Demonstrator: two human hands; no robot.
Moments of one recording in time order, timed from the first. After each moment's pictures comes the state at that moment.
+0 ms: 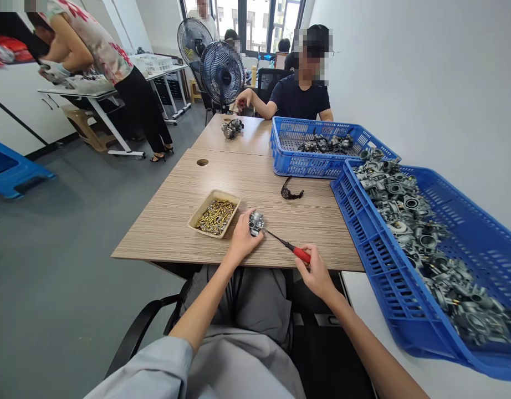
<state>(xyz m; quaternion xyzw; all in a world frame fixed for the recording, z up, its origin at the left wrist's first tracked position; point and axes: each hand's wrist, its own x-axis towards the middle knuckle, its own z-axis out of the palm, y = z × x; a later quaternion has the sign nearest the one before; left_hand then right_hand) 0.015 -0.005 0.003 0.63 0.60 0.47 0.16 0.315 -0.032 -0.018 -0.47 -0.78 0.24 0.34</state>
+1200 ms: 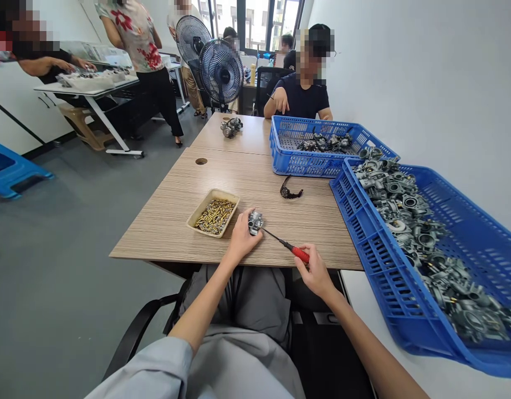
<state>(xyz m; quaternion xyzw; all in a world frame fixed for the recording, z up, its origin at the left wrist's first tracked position) 0.014 -0.004 -0.001 0.63 0.60 0.46 0.15 0.315 -0.032 -0.016 -0.46 -0.79 0.24 0.33</state>
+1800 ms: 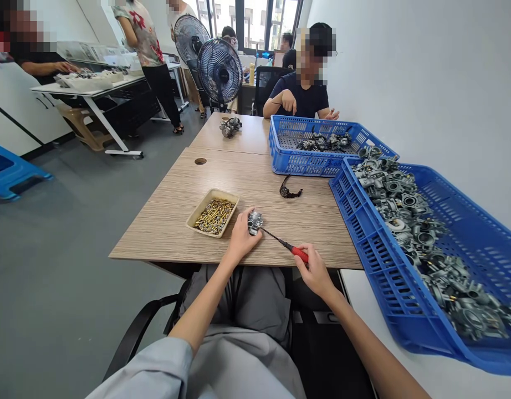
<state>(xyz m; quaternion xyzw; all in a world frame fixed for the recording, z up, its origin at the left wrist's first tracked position) 0.015 -0.005 0.001 0.63 0.60 0.46 0.15 0.314 -0.033 -0.013 -0.47 -0.79 0.22 0.33</state>
